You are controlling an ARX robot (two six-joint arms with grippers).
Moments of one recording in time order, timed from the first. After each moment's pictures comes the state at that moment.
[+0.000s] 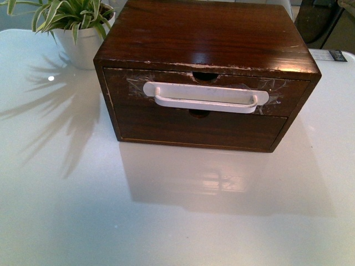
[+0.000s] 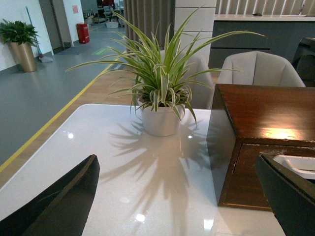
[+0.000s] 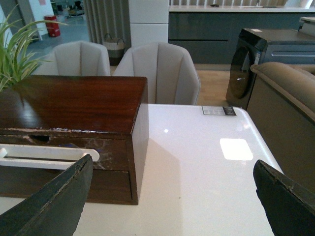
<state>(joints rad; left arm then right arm) 0.00 0.01 0.01 0.00 0.00 0.00 0.00 0.01 0.02 0.00 0.00 -0.01</state>
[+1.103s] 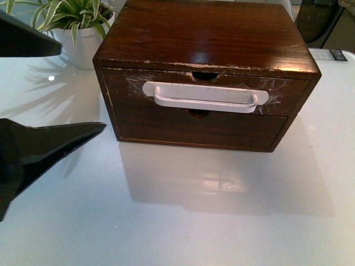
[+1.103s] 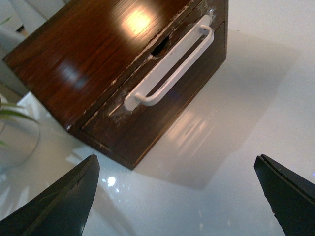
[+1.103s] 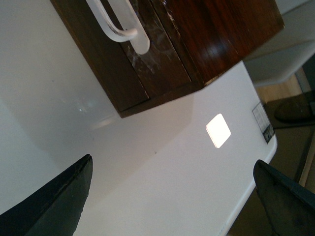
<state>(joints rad) -0.29 1.24 0.47 0.23 0.44 0.65 0.10 1.22 0.51 0.10 -0.16 -1.01</state>
